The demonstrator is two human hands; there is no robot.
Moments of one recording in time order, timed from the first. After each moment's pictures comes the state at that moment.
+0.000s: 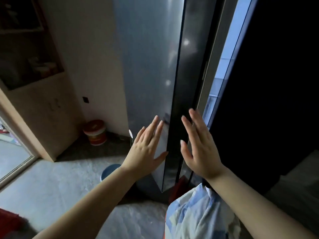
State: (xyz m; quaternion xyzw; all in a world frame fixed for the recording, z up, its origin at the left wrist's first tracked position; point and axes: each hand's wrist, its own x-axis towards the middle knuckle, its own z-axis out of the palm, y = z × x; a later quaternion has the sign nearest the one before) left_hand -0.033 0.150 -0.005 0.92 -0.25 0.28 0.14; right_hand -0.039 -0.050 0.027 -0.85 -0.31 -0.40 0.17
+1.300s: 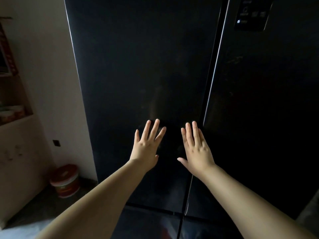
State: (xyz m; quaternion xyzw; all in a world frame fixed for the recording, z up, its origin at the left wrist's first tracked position) left_hand 0.188 0.049 0.080 0.95 -0.19 0.25 -0.05; right_hand 0.151 -0.144 0.083 -0.93 -0.05 -0.27 -0.25
